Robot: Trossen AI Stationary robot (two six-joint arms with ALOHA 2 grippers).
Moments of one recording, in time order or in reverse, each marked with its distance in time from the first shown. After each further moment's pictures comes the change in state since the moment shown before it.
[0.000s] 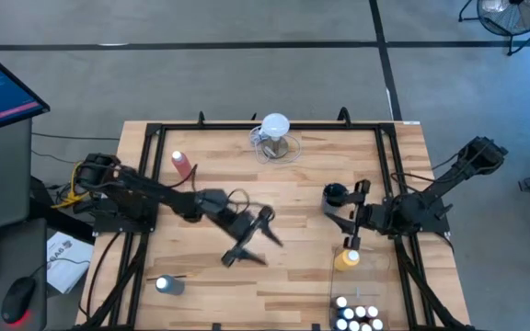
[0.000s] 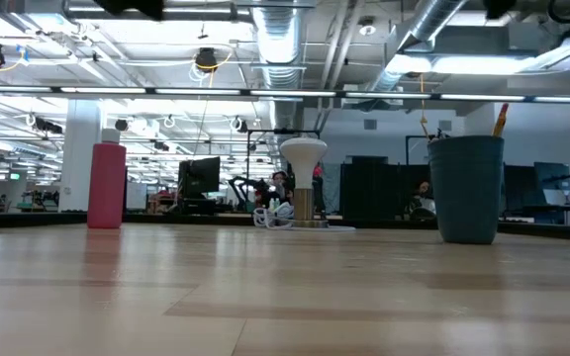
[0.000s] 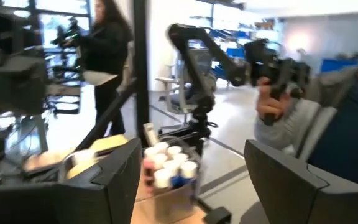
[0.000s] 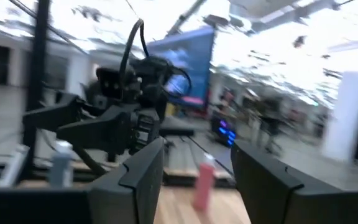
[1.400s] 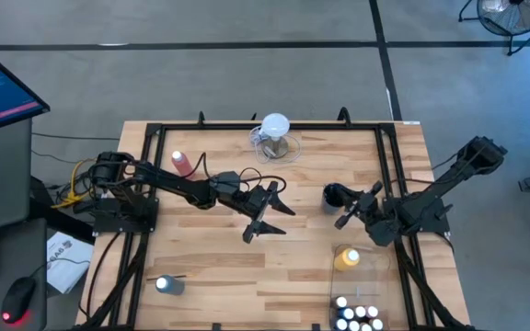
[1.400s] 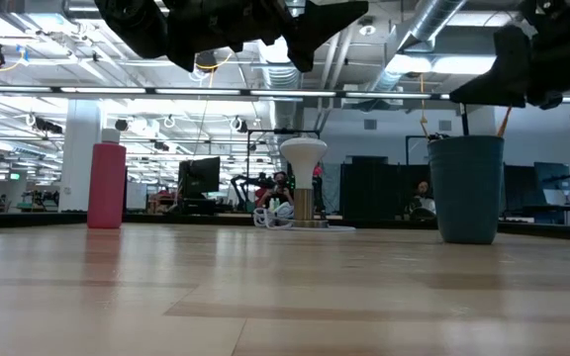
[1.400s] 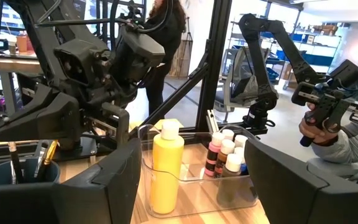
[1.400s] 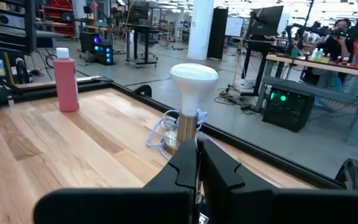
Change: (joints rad) left arm 0.166 0.101 0.002 0.065 -0.038 -0.062; right arm 0.010 0.004 -0.031 -0.823 0.645 0.830
